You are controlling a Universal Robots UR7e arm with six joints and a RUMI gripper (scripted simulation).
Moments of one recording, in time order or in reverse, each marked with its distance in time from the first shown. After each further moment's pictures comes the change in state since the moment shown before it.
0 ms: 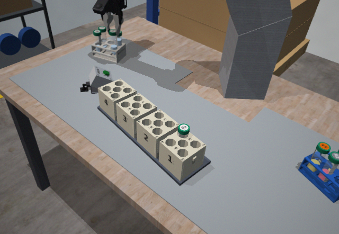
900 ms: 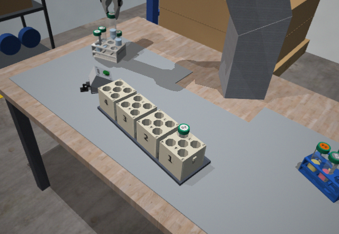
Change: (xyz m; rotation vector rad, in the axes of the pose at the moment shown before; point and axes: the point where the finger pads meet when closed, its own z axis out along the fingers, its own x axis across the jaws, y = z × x) arm 0.000 0.000 -0.076 0.000 0.001 0.000
